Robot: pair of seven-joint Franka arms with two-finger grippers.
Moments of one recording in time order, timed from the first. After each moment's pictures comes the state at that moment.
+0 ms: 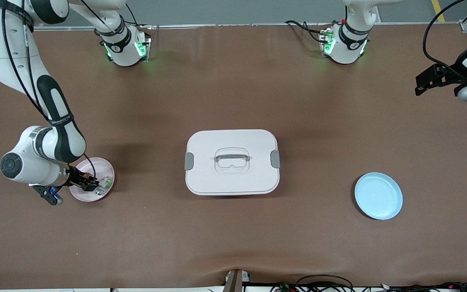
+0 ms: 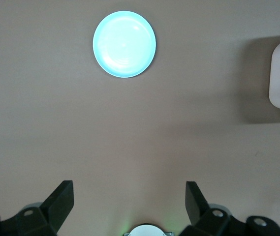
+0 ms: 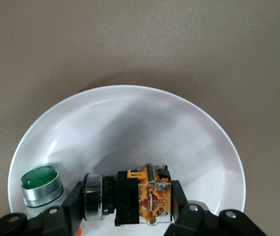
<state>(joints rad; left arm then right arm) 0.08 -0.05 -0.16 -1.57 0.03 1.46 -0.02 -0.09 0.66 -0.03 -1.75 0.10 2.31 0.46</state>
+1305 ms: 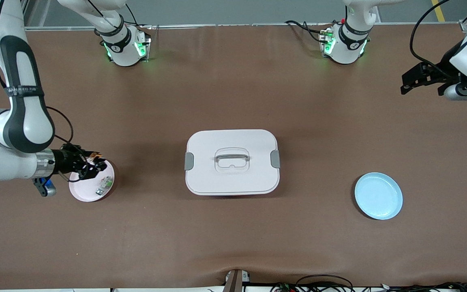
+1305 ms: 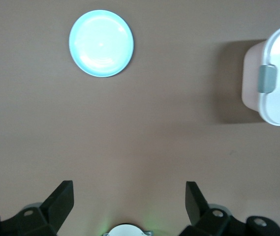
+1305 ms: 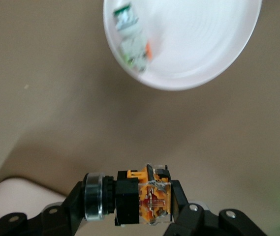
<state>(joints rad) 0.08 -0.05 -0.19 -1.57 -0.05 1.46 -0.08 -0.02 0.47 -0.01 -1.60 0.39 1.74 0.72</state>
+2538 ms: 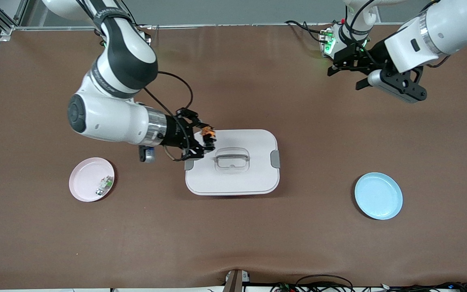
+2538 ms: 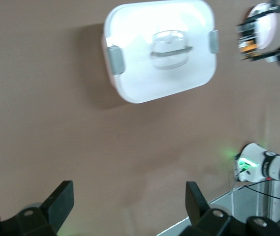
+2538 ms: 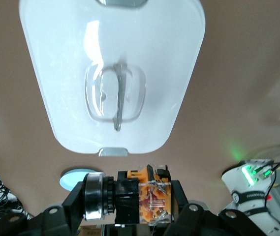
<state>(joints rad) 0.06 -0.01 -0.34 -1.57 -0.47 1.53 -0.08 0.47 0.47 0.00 -1.37 0.73 1.92 1.71</state>
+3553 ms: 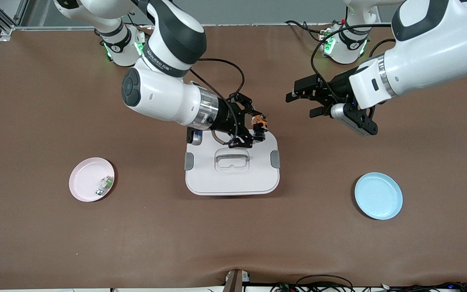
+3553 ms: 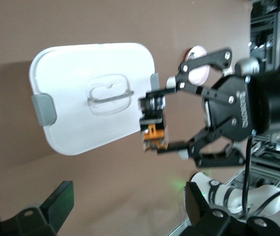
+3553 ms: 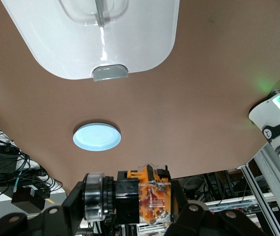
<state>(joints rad) 0.06 0.15 -0.44 -1.57 -0.66 1.84 -0.08 0.63 0.58 0.00 -1.13 0.77 2.05 2.03</state>
